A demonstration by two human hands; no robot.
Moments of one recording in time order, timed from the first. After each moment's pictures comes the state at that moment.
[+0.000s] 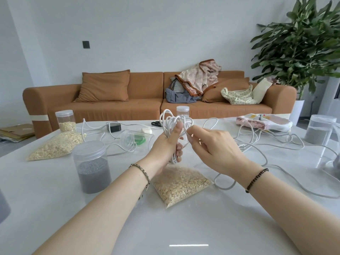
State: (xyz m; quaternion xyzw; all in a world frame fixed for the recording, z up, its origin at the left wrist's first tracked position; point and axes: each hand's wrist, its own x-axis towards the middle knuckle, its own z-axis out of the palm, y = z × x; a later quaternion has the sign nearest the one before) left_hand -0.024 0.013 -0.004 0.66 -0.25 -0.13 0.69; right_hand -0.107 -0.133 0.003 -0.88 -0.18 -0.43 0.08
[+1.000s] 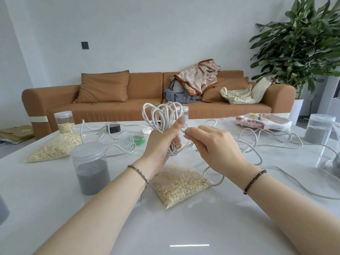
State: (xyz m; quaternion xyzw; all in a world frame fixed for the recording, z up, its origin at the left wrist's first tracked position) left_hand -0.024 0.016 0.004 0.59 -0.24 -0.09 0.77; right_hand -0.101 -0.133 0.001 -0.85 -0.17 -0.50 0.03
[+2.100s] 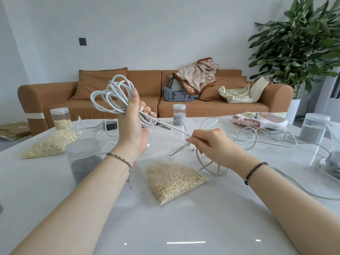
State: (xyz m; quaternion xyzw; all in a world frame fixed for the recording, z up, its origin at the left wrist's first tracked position) left_hand -0.019 0.041 0.047 0.32 -0.21 0.01 0.92; right_hand -0.089 -0.170 -0.008 -0.92 -0.14 -0.28 0.23
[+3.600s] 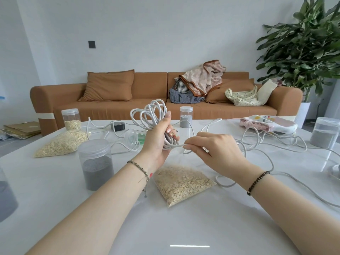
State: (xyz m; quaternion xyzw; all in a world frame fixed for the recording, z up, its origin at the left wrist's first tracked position) left_hand -0.022 0.022 0.017 0.43 -0.16 -0.15 0.88; right_hand -0.097 -0.137 -0.007 -0.88 -0.18 -0.44 0.06
